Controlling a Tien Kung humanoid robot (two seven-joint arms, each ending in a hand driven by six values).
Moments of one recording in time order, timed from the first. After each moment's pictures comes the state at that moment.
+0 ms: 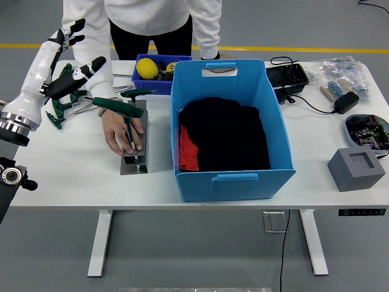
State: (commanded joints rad) left arm -0.26 0.30 -1.40 -1.64 1.77 -0.02 -0.04; right arm 0.07 -0.19 0.26 0.19 -0.12 -0.08 0.04
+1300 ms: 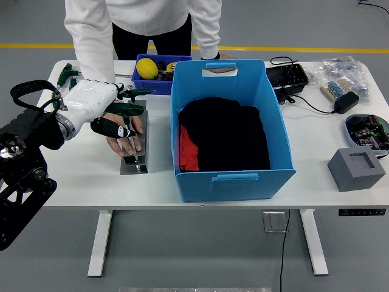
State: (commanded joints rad) left arm -0.42 0.40 -1.10 -1.61 2.27 -0.30 0.30; right arm 0.06 -0.19 0.24 0.19 -0.10 -0.08 0.05
